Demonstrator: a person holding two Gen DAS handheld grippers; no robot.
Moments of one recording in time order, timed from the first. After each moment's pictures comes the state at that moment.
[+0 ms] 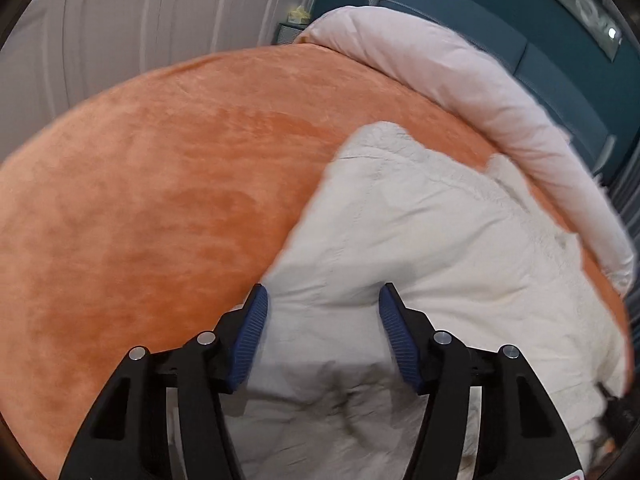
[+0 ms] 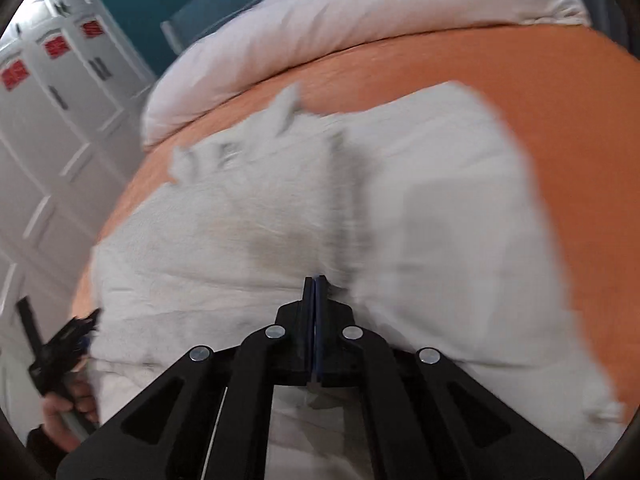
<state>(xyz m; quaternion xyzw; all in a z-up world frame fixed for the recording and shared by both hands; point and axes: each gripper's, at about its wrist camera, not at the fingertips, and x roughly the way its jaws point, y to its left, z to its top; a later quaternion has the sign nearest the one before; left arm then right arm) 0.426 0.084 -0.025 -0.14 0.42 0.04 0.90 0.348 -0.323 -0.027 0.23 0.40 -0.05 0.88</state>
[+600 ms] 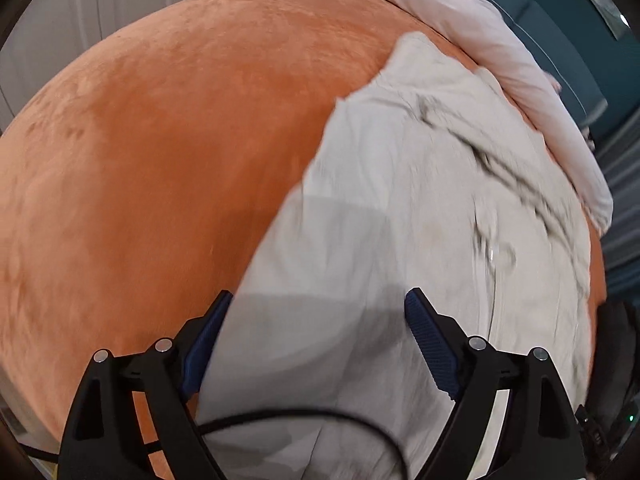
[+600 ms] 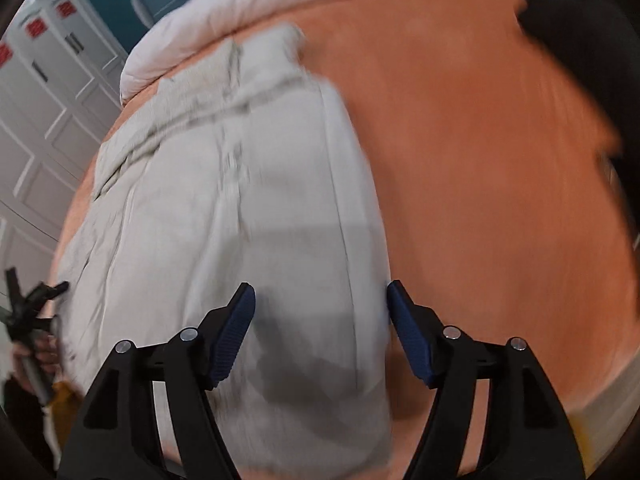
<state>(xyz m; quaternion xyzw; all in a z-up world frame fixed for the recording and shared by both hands) 0.218 0.156 -0.013 -0.16 0.54 -0.03 0.82 0.061 -0.353 -0.019 0.26 0.49 -0.08 0.83</state>
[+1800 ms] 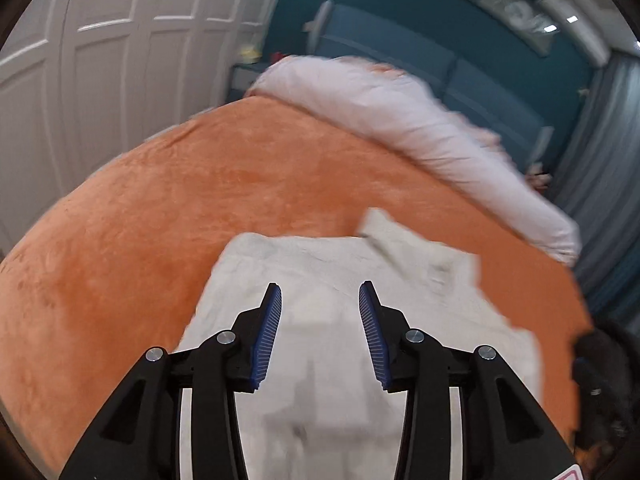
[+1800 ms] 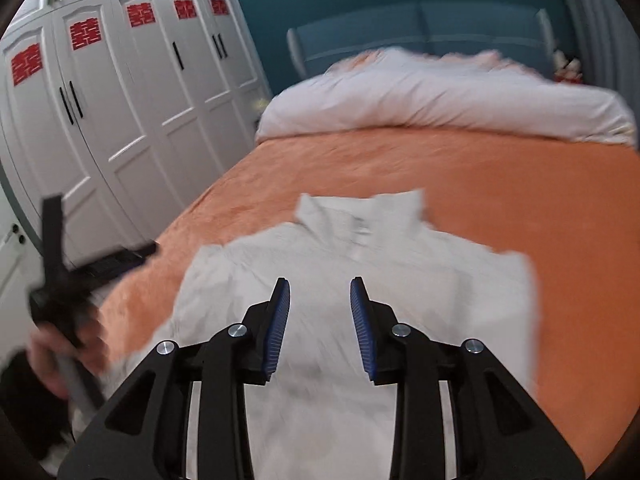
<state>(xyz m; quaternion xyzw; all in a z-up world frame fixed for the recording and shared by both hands) 0.296 0.054 0.101 -0.13 0.37 -0.05 0.92 0.259 -0.222 0.106 0.13 0.33 0.11 0.93</state>
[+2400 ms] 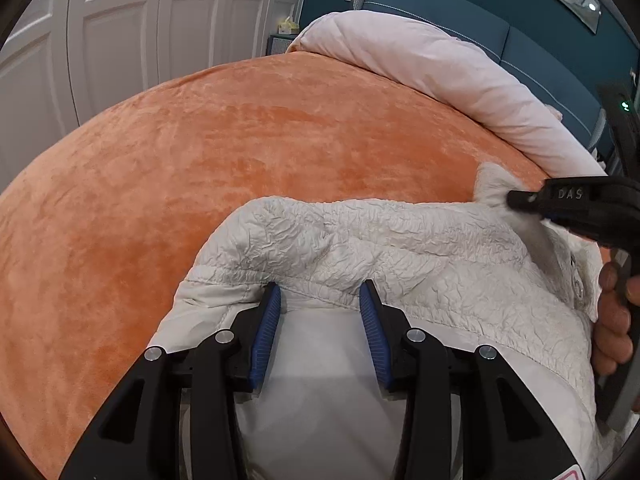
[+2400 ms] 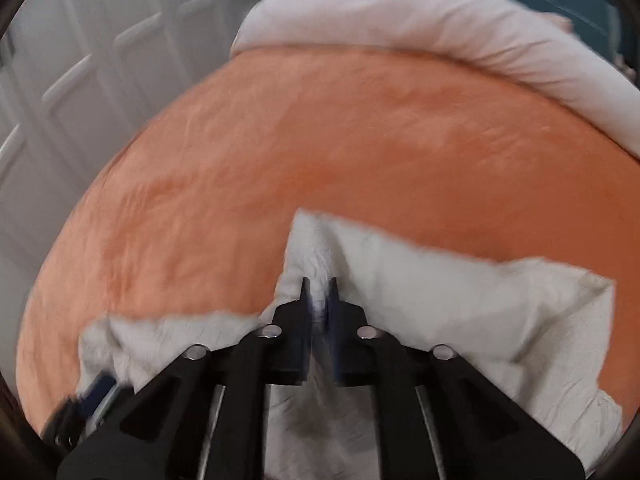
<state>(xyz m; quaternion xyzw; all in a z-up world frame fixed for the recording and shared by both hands) 0.379 0.065 -0.031 -0.11 0.40 0.01 0.91 0.551 -0.134 -0.004 0.09 0.43 0.09 0.89</state>
